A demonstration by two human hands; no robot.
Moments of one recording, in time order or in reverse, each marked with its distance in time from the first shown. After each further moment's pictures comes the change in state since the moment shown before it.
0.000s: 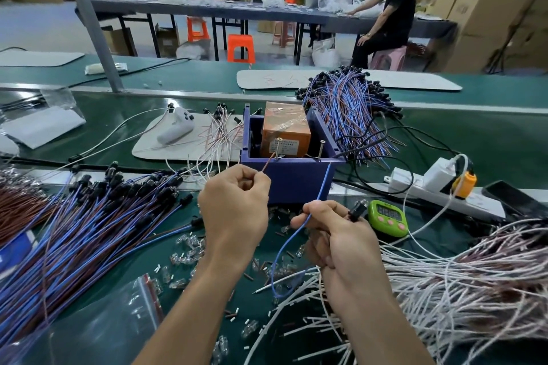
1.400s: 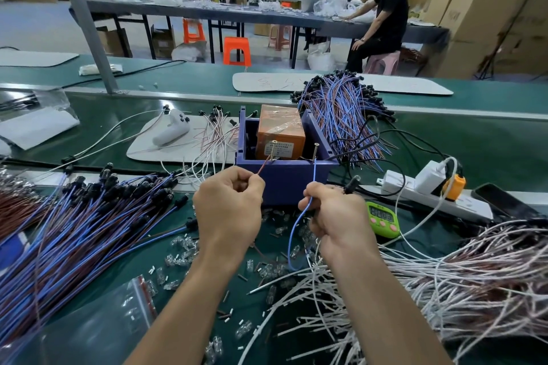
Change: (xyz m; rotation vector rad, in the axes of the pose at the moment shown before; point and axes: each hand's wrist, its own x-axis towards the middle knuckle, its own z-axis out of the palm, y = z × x) left_hand 0.003 -0.002 -0.002 -0.026 -0.048 -0.003; right_hand 0.047 -0.013 0.010 -0.255 0.193 0.016
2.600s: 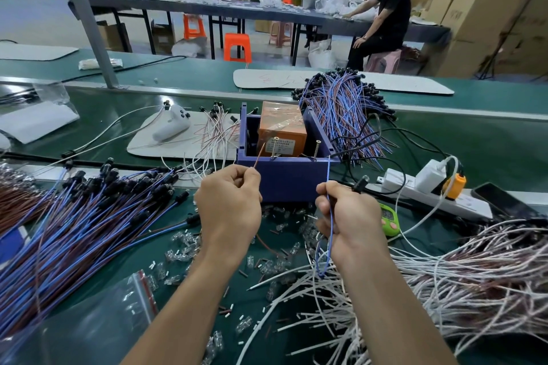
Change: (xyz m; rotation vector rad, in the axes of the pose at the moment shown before) left_hand -0.001 -0.002 0.002 -0.051 -0.006 -0.079; right_hand -0.007 -0.006 -0.010 0.149 -0.033 0.004
